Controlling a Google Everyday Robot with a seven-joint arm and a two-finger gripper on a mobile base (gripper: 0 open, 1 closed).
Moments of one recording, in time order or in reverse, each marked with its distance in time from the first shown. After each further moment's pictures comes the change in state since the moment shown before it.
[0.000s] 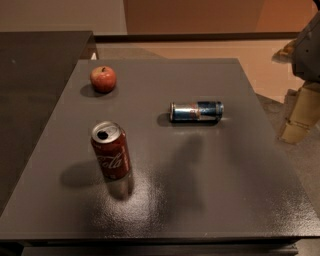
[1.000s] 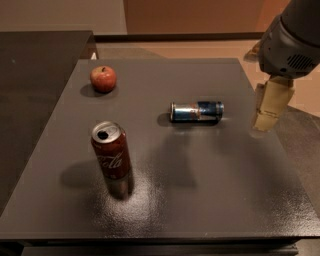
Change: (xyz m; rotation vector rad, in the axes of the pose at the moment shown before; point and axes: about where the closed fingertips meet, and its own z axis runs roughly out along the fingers) arm -0.032 -0.026 0.035 -0.053 -0.027 -0.069
